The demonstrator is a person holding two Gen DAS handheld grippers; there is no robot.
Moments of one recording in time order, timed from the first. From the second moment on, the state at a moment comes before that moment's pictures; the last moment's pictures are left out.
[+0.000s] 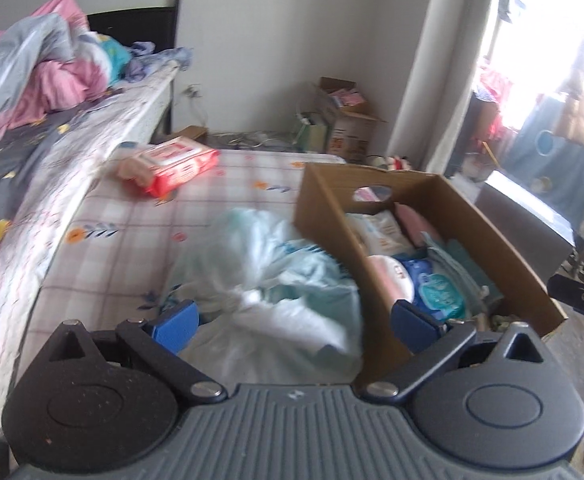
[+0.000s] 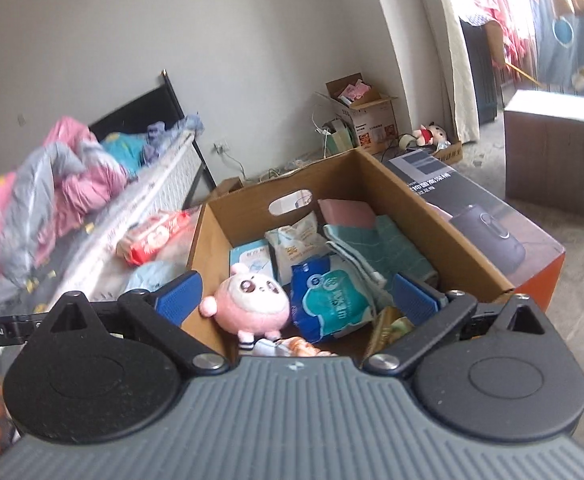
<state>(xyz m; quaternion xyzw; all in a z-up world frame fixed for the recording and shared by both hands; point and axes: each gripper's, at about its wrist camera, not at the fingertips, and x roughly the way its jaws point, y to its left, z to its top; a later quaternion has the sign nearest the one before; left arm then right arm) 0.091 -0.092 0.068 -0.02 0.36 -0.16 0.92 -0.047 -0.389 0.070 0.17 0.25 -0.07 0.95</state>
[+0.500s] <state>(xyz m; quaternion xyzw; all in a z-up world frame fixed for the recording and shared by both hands) 0.067 -0.068 0.047 0.02 0.37 -0.06 0.93 -0.029 -0.316 0.071 0.04 0.27 -0.12 0.95</state>
